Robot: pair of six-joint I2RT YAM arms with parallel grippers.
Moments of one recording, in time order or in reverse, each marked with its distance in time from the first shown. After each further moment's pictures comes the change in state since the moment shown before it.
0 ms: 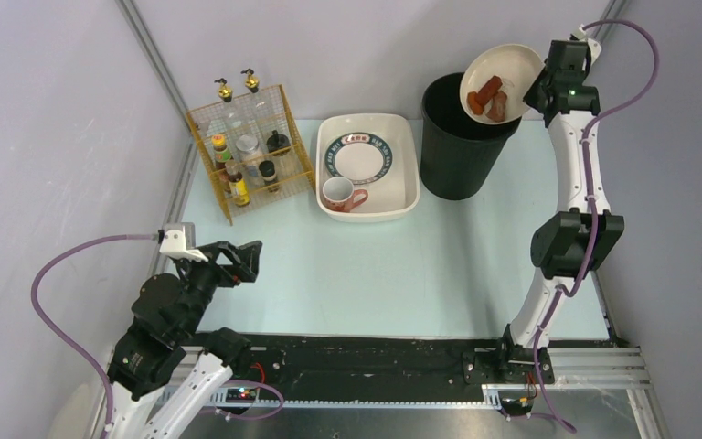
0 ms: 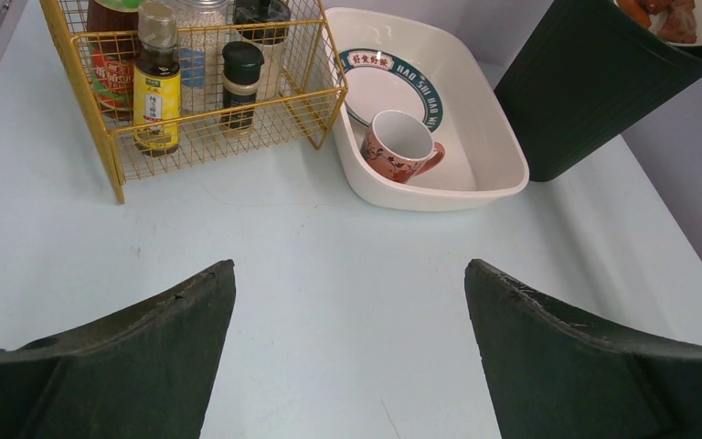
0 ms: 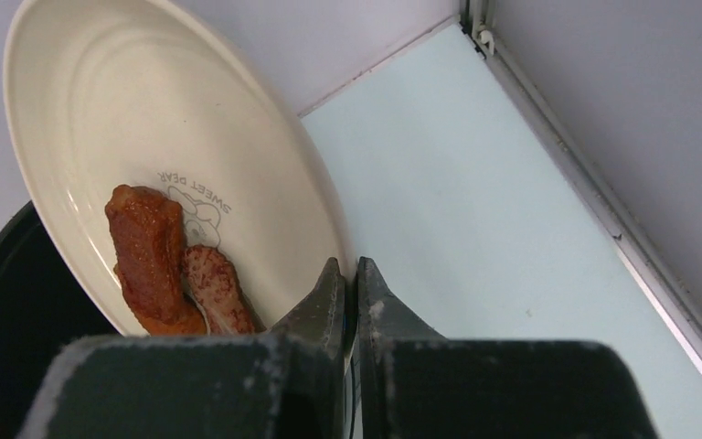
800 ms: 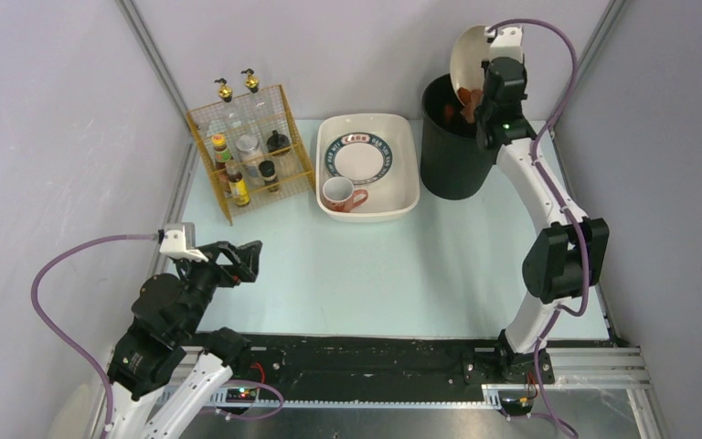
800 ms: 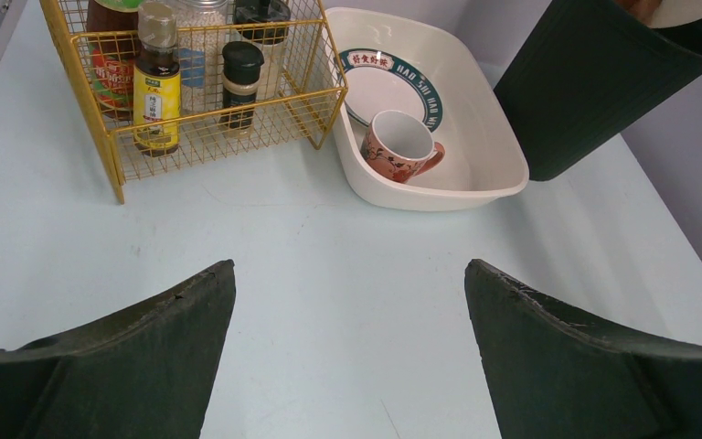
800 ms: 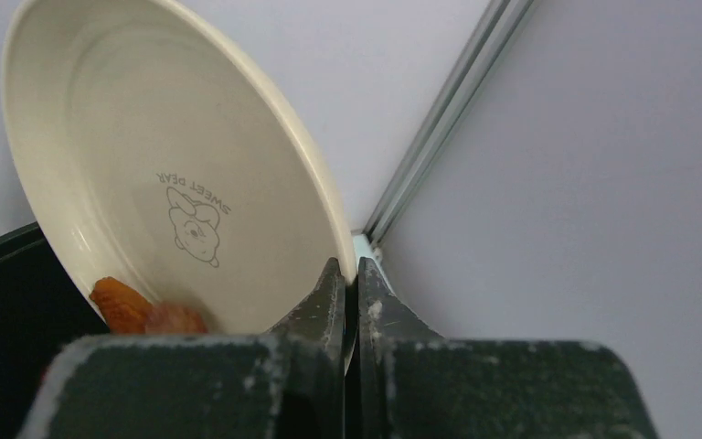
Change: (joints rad) left arm 0.000 0.000 0.000 0.000 0.000 0.000; right arm 0.278 -0.176 -0.446 0.770 0.396 -0.675
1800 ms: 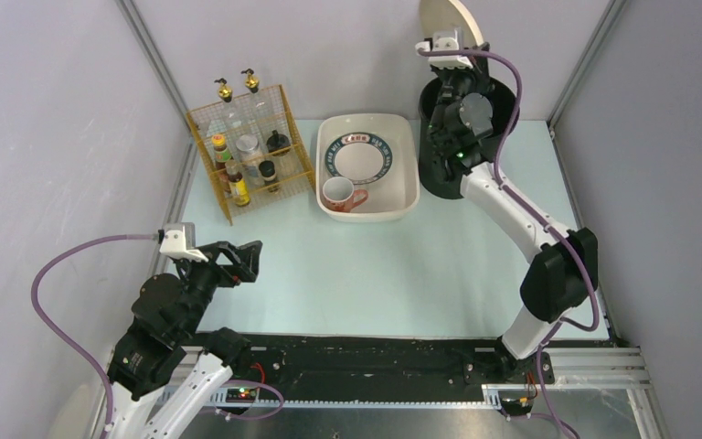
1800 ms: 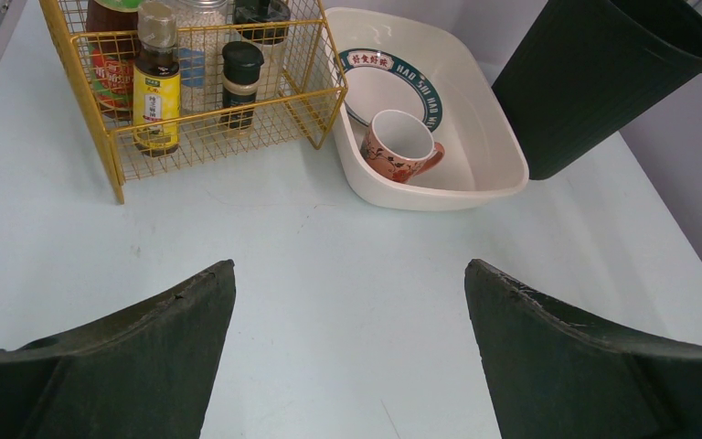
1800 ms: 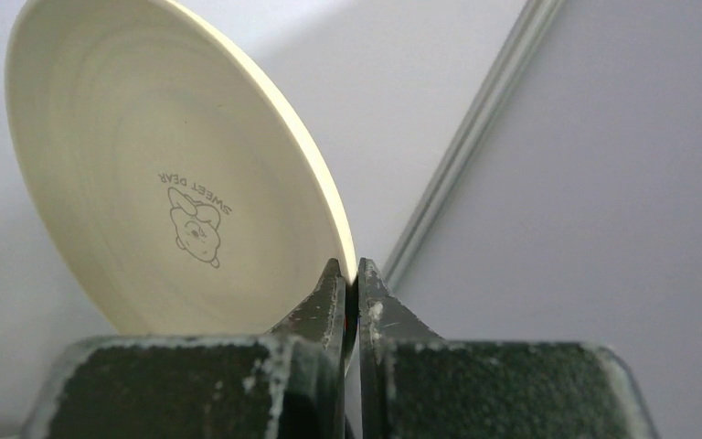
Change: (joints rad) left arm 0.000 0.000 0.000 0.000 0.001 0.000; right arm 0.288 -0.080 -0.190 0.773 0.134 -0.676
